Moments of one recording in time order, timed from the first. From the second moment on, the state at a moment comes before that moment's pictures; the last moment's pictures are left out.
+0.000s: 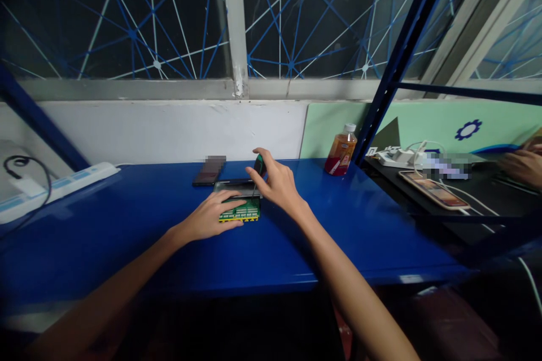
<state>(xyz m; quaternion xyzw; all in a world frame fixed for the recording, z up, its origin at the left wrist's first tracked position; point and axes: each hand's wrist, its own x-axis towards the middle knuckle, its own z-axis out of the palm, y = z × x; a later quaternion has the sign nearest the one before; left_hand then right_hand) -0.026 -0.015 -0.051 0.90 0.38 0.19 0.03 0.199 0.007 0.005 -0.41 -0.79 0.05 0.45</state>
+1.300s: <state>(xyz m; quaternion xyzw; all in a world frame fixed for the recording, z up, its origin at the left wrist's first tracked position) -0.028 -0.013 -0.055 0.91 0.37 0.19 0.03 0.200 0.011 0.001 -0.42 -0.80 0.03 0.43</state>
